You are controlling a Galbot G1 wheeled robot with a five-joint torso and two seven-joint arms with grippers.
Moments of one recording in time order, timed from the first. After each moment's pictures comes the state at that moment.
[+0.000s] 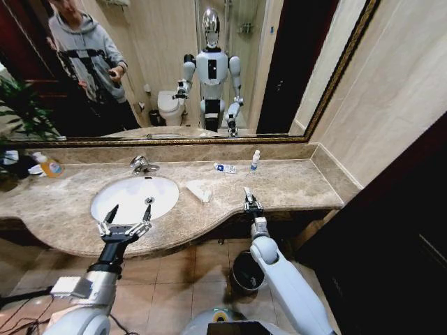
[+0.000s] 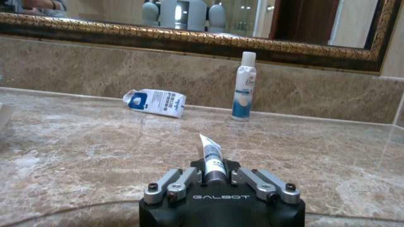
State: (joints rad) left arm 1.84 -1.36 -0.82 -2.47 -0.37 0.04 0.05; right arm -1.08 1.31 0.16 1.63 0.17 -0.06 0.36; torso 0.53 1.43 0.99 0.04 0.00
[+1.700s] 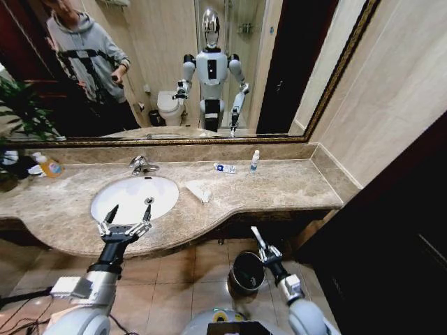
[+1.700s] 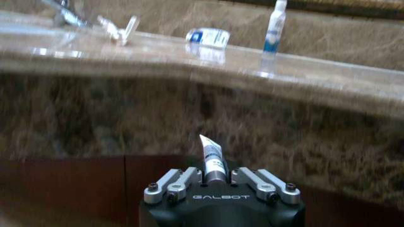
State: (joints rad) left arm 1.84 -1.36 -0.82 -2.47 -0.37 0.04 0.05; right arm -1.65 1.08 0.25 1.81 0.14 0.20 0.19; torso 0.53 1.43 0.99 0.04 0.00
